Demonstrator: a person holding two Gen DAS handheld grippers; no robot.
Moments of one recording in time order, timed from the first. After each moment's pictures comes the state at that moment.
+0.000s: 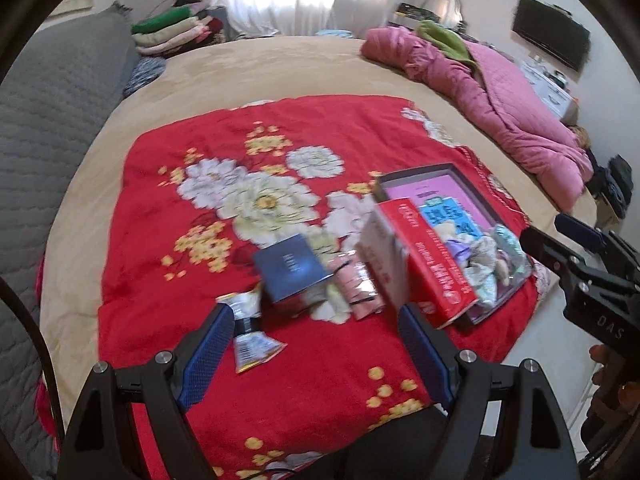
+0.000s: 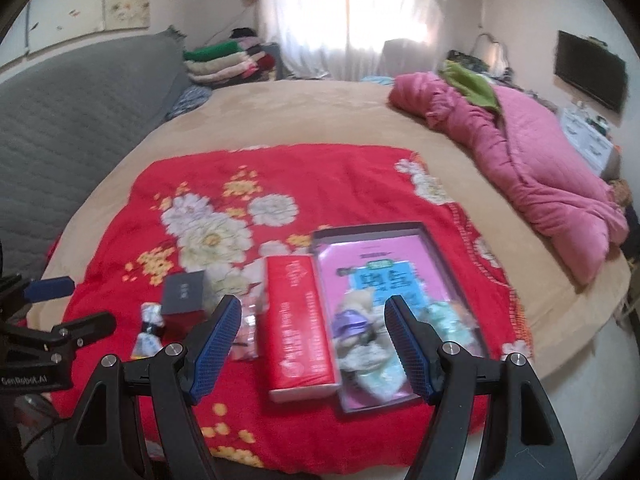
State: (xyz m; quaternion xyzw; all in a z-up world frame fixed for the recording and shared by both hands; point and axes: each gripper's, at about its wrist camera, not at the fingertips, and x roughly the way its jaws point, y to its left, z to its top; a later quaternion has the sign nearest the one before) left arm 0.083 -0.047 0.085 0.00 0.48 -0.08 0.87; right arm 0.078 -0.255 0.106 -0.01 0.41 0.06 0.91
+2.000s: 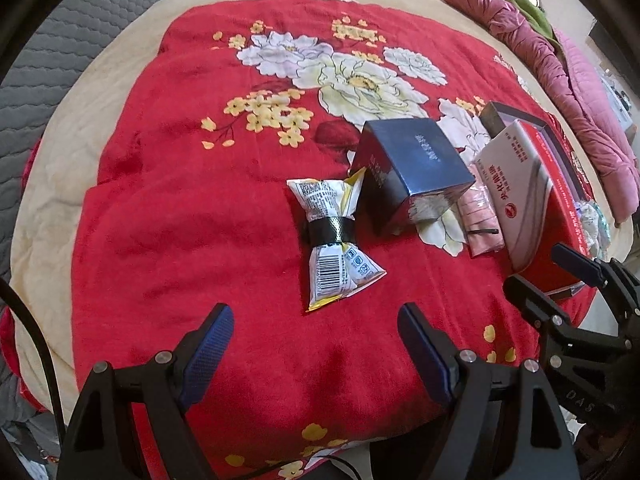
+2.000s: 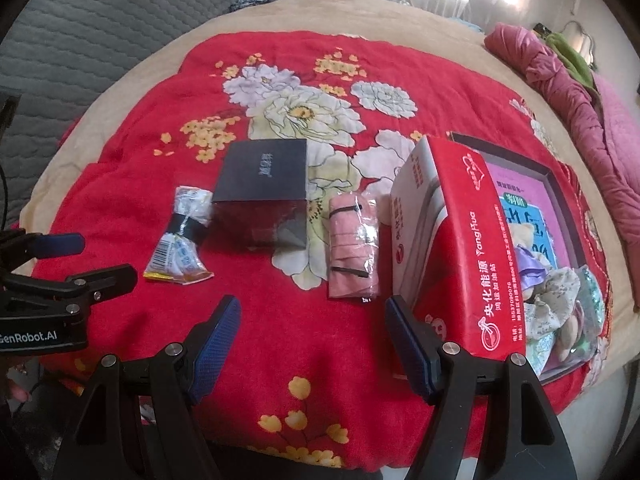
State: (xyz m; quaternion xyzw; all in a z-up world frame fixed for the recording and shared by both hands) left arm 0.099 0.028 -0.053 -0.06 0.60 -0.01 0.80; right arm 0.107 -0.140 -0.041 -0.08 0.53 0.14 0.83
